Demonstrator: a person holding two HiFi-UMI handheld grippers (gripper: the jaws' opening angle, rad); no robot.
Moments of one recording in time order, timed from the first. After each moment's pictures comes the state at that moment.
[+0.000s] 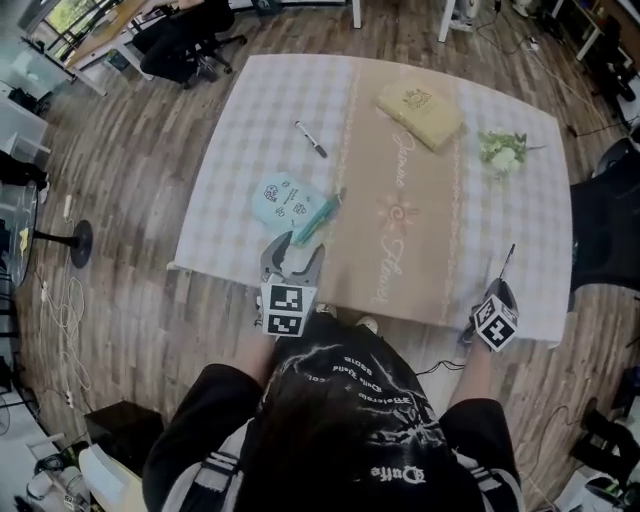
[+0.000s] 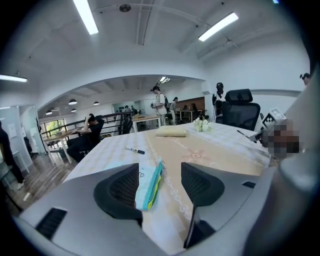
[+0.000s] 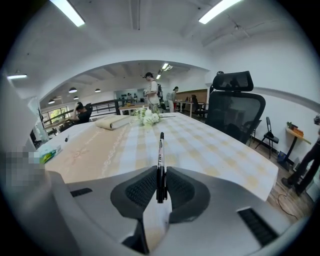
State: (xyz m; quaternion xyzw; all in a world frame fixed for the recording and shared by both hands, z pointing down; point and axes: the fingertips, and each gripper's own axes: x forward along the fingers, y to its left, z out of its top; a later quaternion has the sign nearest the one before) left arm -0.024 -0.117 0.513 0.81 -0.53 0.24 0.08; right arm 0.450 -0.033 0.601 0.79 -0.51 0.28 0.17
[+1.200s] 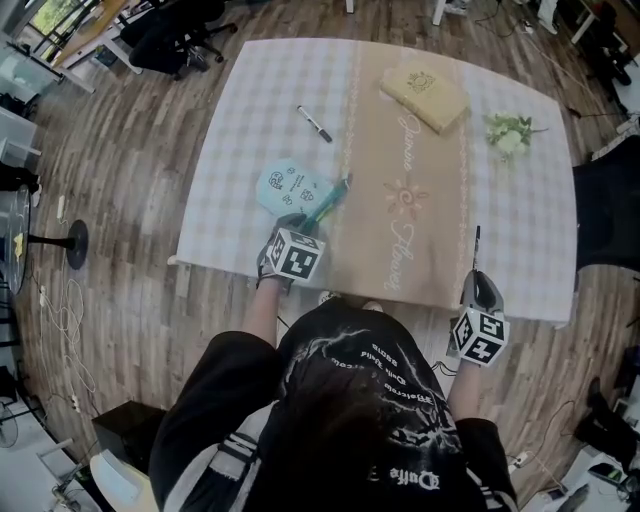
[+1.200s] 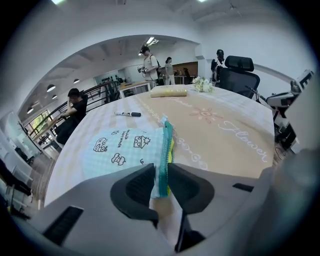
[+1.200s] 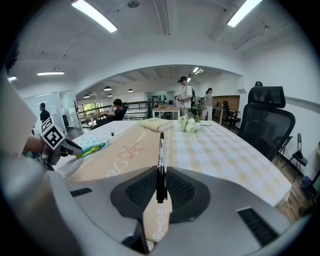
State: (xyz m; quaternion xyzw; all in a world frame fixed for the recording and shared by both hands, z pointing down) left arm -0.060 -0.154 0.614 0.77 -0.44 0.43 0.16; right arm 0.304 -0.021 0.548 0.69 -0.66 0.24 0.20
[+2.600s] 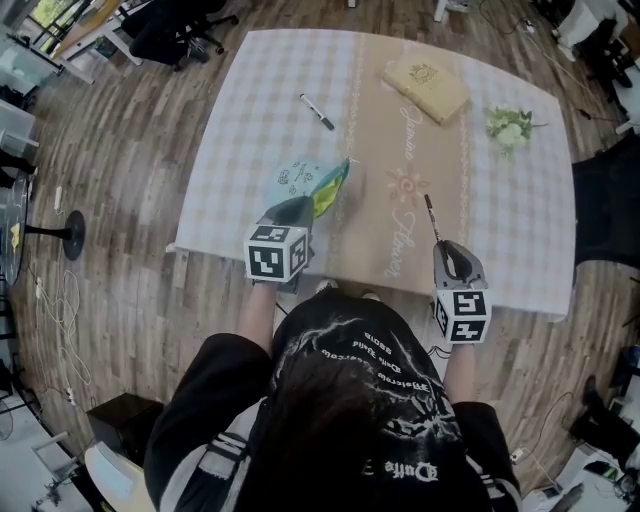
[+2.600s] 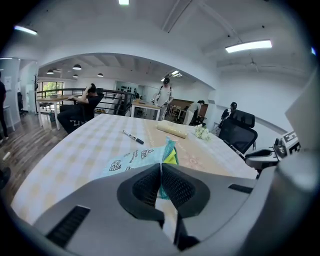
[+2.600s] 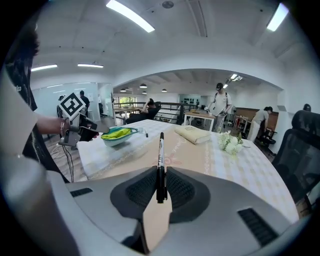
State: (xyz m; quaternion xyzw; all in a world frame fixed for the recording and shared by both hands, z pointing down) left arm -0.056 -0.141 0.516 0.81 -0.49 0.21 0.25; right arm 0.201 -0.053 0.513 0.55 -0.78 0.16 0.25
